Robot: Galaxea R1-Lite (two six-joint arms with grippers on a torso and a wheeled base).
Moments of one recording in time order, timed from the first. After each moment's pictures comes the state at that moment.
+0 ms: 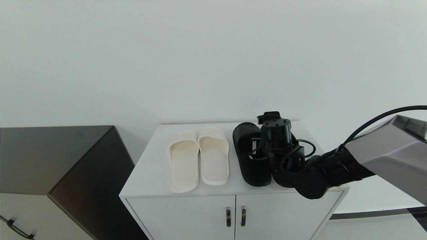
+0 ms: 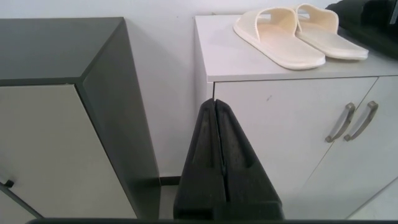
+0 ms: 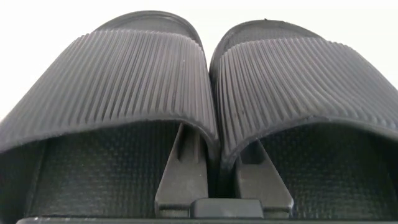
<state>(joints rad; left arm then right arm) 0.00 0.00 0.00 0.00 0.00 0.00 0.68 2.14 -1.20 -0.72 -0.64 0.15</state>
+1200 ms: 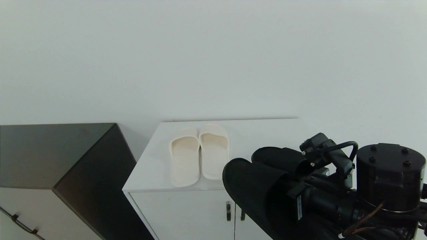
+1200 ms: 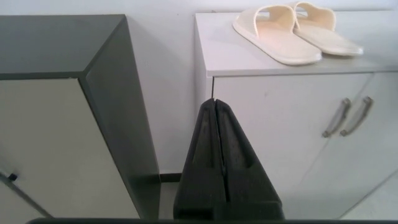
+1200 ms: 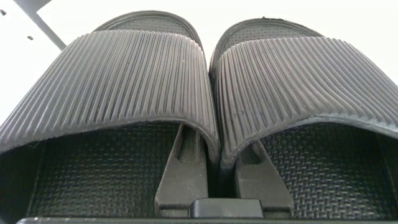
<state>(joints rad) 0.00 0.00 0.00 0.00 0.00 -0.01 0.88 1.54 -0.57 -0.70 -0.21 0.11</state>
